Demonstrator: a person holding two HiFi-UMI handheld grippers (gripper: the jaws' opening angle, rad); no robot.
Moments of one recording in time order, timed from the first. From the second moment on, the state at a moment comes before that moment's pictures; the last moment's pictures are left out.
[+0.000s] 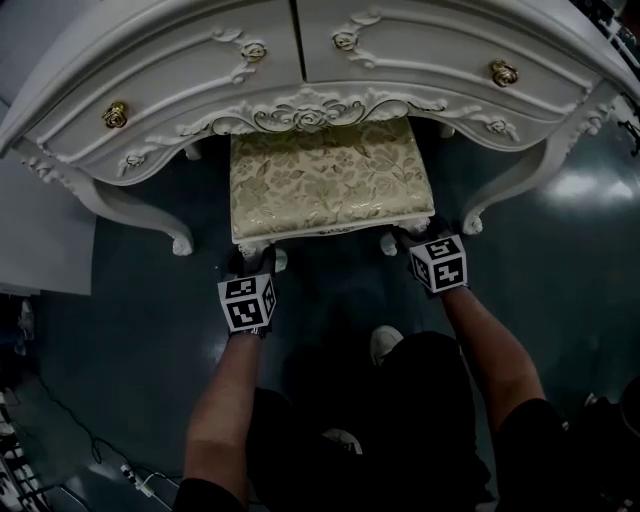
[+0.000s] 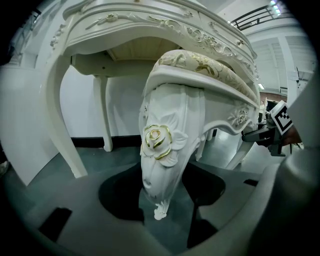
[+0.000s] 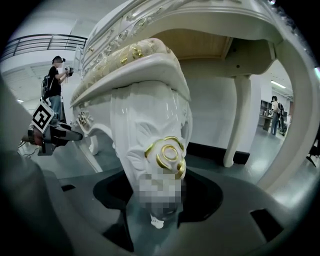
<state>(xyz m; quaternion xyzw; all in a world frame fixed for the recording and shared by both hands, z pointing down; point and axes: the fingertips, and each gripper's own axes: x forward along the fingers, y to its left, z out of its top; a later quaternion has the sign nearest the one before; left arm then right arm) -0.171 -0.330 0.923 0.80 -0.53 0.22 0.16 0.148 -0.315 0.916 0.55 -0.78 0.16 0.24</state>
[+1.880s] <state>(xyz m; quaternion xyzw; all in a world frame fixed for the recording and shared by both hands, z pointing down) -0.193 -0.202 0.930 0.81 -0.51 0.21 0.19 0.128 -0.184 0.914 0.53 -0.79 0.17 0.26</state>
